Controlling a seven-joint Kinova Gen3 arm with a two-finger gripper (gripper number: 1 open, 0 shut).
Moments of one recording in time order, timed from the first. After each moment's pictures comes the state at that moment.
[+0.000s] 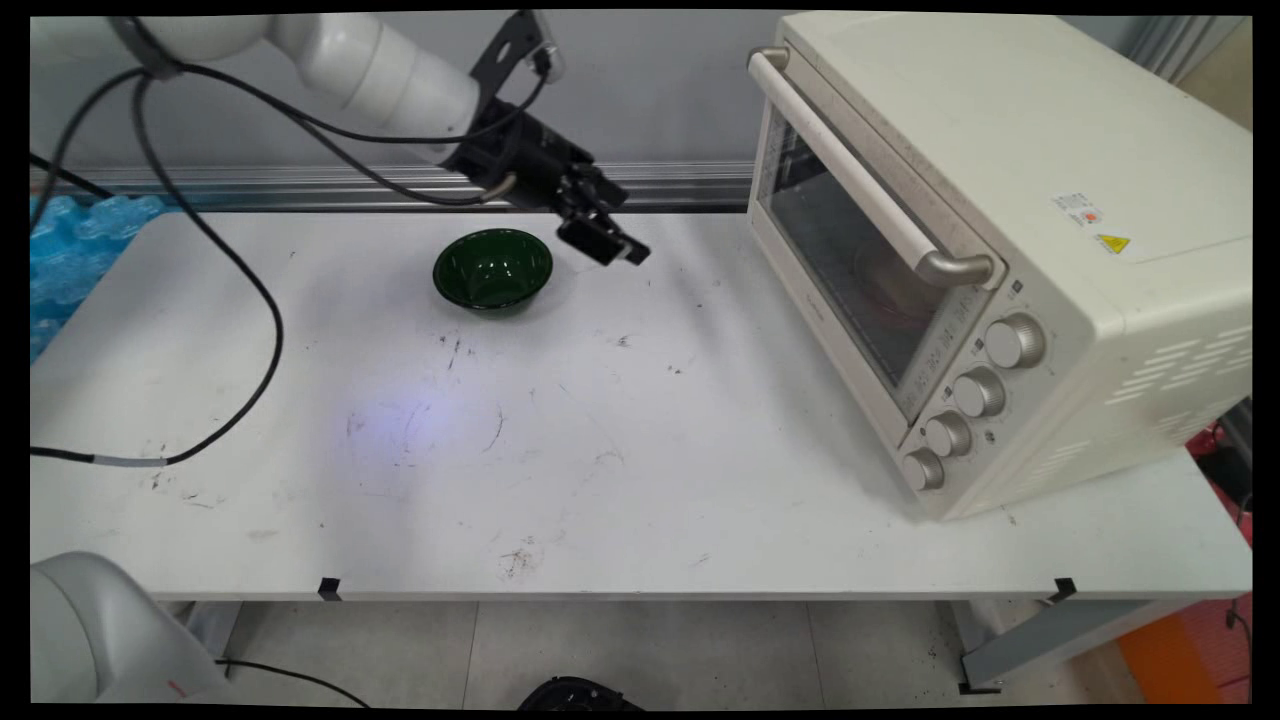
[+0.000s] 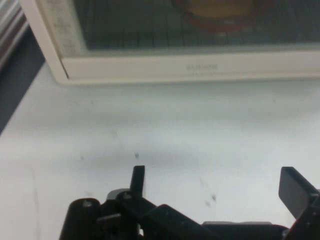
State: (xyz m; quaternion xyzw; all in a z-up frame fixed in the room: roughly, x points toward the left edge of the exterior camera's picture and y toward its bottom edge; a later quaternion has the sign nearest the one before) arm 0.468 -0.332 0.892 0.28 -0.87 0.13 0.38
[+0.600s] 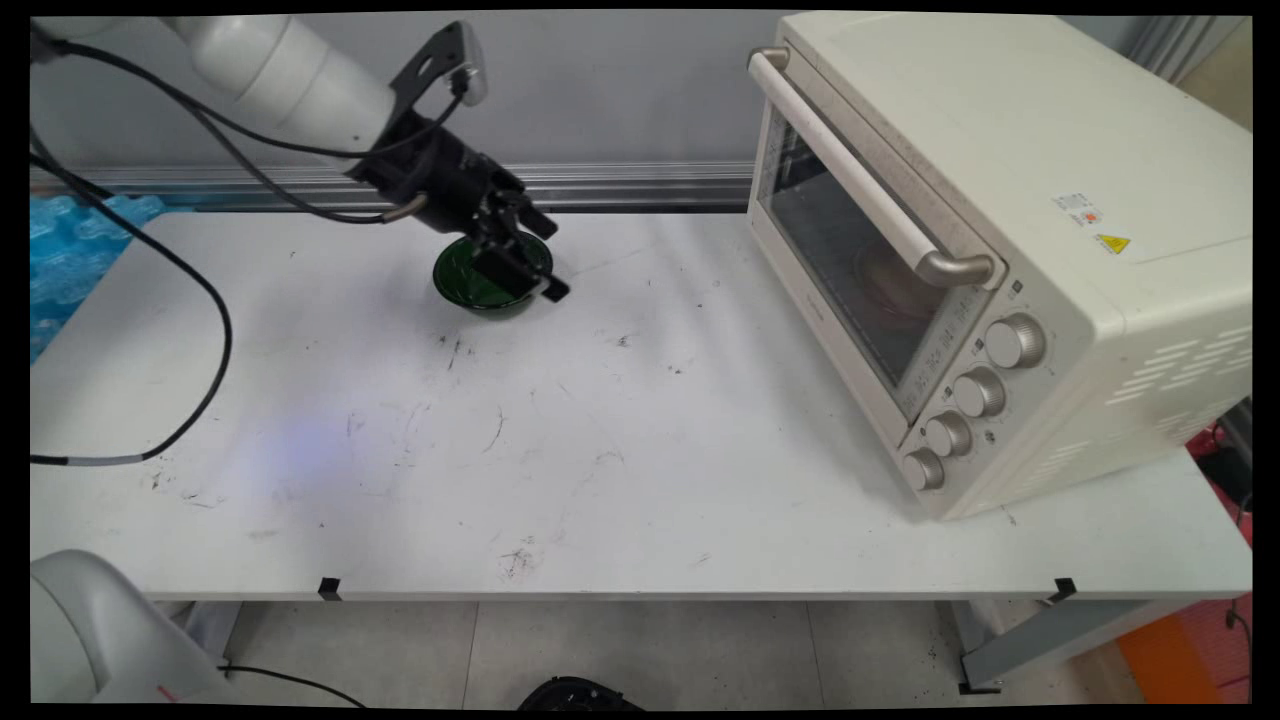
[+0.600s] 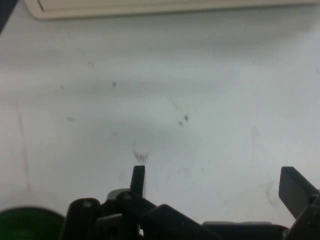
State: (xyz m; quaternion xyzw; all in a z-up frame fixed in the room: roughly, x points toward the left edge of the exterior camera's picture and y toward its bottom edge) arm 0.504 -0.284 0.909 0.27 -0.90 0.10 0.32
